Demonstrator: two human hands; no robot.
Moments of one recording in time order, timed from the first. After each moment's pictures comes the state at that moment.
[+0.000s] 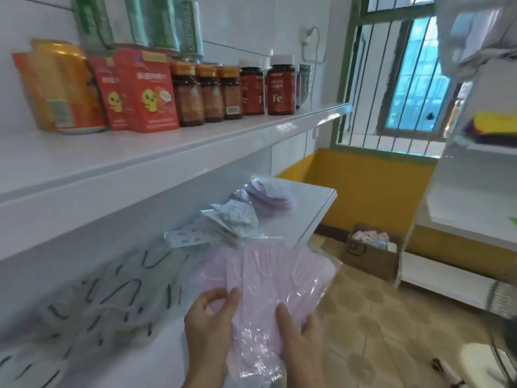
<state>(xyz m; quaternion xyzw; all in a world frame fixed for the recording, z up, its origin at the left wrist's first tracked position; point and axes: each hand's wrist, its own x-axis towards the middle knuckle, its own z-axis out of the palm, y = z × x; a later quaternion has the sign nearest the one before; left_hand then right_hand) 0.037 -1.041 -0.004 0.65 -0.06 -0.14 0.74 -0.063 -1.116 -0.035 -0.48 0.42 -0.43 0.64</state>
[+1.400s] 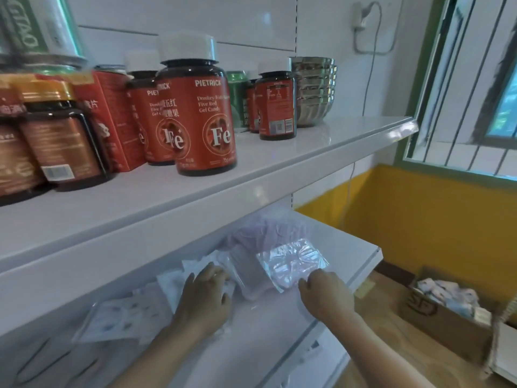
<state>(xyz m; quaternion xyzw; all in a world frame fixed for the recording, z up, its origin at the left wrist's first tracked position) 0.232 -1.319 0.009 0.92 -0.36 0.07 0.16 0.104 -1.549 0.000 -0.92 0.34 -0.11 0.16</state>
